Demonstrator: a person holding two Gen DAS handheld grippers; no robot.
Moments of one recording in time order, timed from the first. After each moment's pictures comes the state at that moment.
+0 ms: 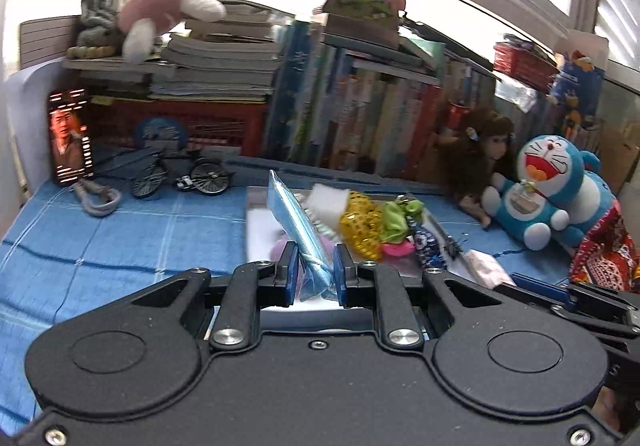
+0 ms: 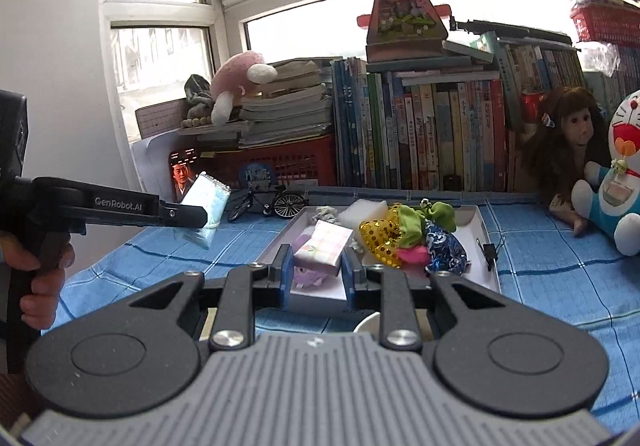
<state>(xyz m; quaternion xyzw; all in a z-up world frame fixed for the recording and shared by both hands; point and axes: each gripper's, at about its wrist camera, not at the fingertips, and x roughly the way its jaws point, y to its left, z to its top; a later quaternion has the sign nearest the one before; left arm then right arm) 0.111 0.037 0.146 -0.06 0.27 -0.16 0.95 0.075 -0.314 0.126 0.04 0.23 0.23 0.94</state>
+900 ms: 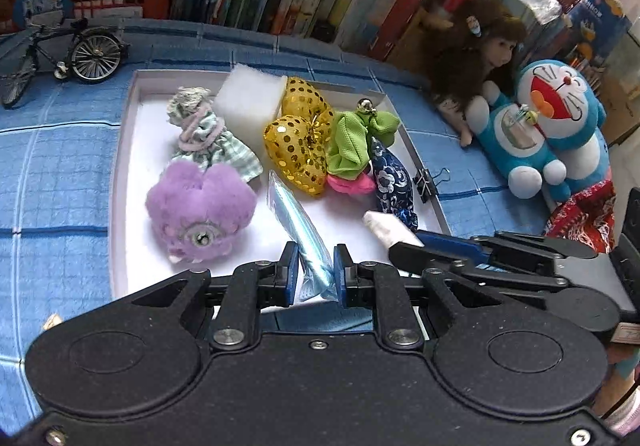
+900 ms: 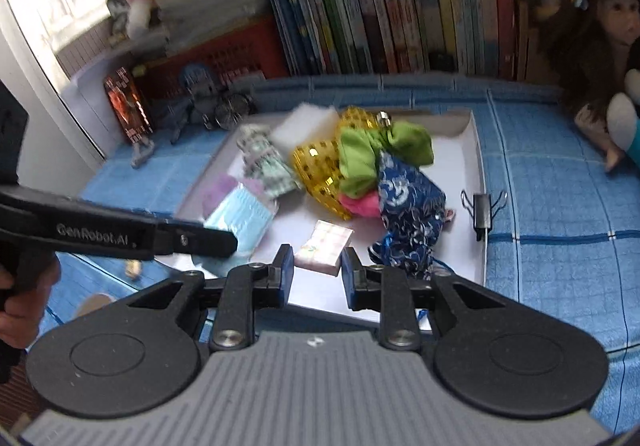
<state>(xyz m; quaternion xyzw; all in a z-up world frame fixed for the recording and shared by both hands) 0.264 -0.054 0.095 -0.09 0.50 -0.23 0.83 0.233 -0.328 0.080 0.04 0.46 0.23 0.86</state>
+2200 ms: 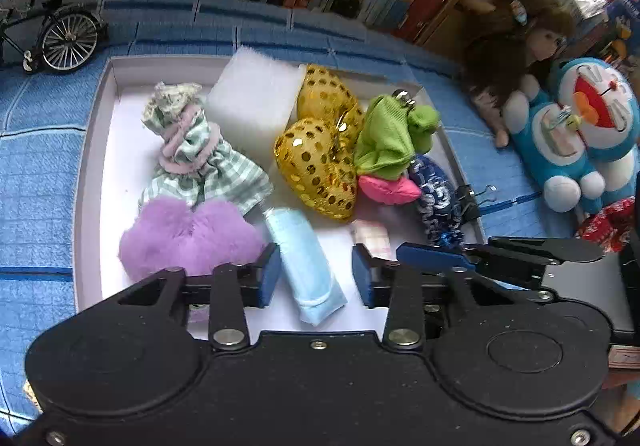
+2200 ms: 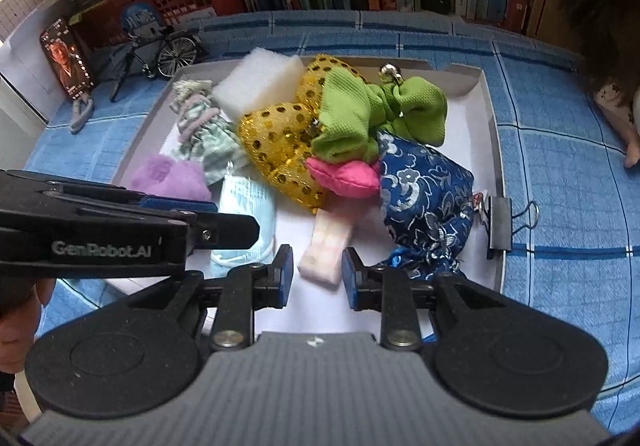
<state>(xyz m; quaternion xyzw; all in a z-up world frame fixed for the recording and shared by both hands) 0.319 -0.074 0.061 -0.09 0.54 -0.21 0.81 0.285 -0.302 0.049 0.00 0.54 0.20 0.82</state>
